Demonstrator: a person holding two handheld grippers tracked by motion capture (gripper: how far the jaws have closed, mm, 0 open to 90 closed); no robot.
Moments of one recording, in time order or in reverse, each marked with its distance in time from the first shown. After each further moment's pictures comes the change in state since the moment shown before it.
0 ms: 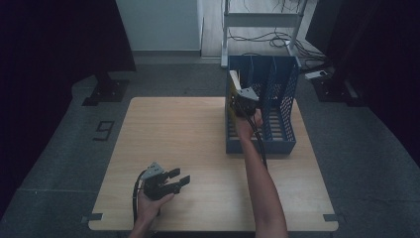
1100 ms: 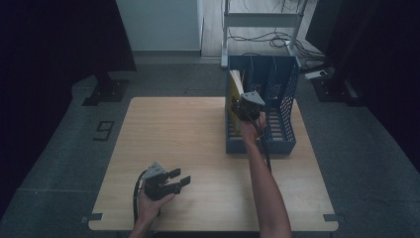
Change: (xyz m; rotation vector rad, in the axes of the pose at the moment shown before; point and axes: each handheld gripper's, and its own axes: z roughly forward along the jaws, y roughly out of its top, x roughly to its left) left arm -0.001 0.000 0.002 0.010 -0.001 0.001; right arm -0.011 -0.009 -0.013 -0.022 0.038 0.031
